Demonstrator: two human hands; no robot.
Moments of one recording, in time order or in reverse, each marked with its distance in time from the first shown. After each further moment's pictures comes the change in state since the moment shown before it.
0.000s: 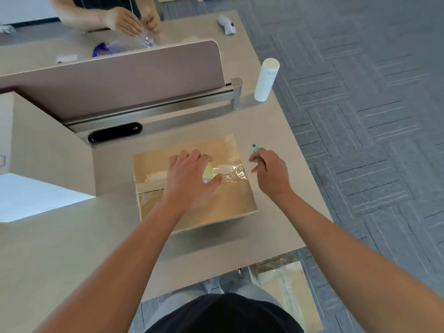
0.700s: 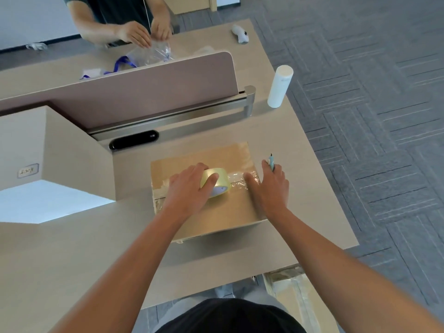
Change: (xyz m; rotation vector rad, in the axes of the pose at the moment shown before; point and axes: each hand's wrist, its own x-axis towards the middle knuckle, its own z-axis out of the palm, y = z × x) left_hand -0.015 -0.021 -0.020 -0.246 -0.133 -0.190; right_hand -0.009 -0.001 0.051 -0.372 -0.023 0.180
